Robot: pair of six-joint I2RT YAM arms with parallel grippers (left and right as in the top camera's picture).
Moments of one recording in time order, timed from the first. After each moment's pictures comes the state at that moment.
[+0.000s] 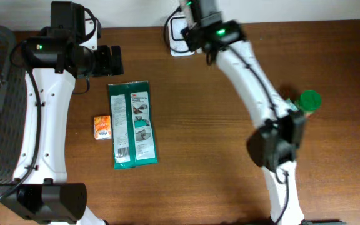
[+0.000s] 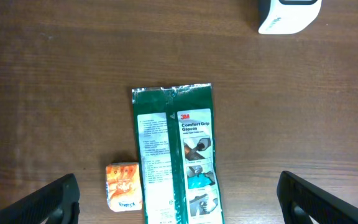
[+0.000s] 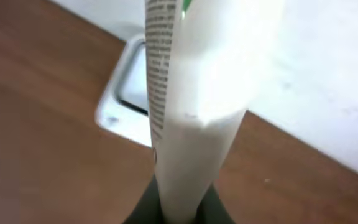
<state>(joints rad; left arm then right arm) -0.06 1.80 2.00 -1.25 0.06 -0.12 0.42 2.33 2.35 -0.80 0.24 -0.20</state>
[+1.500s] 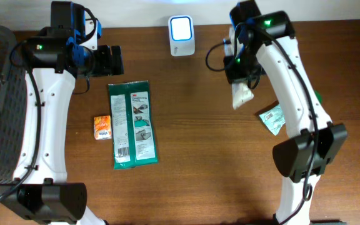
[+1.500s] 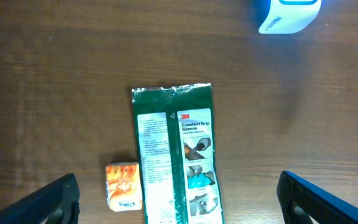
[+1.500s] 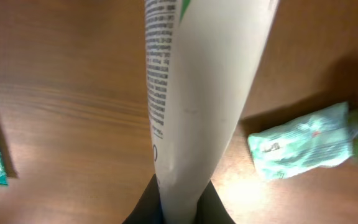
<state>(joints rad) -0.06 1.80 2.00 -1.25 0.06 -0.12 0.25 2.11 2.19 -1.54 0.00 0.14</state>
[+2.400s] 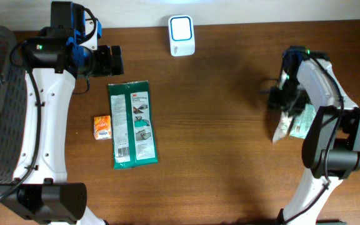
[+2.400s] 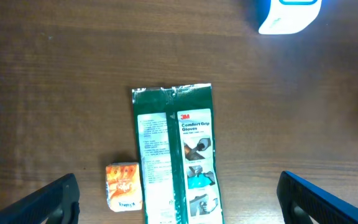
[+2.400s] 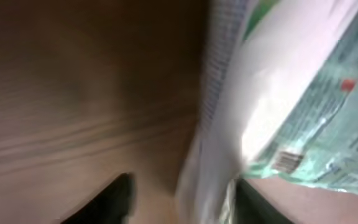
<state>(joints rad) -0.06 1.80 2.00 -1.25 0.06 -0.12 -0.10 2.09 1.66 -1.25 0.01 0.19</state>
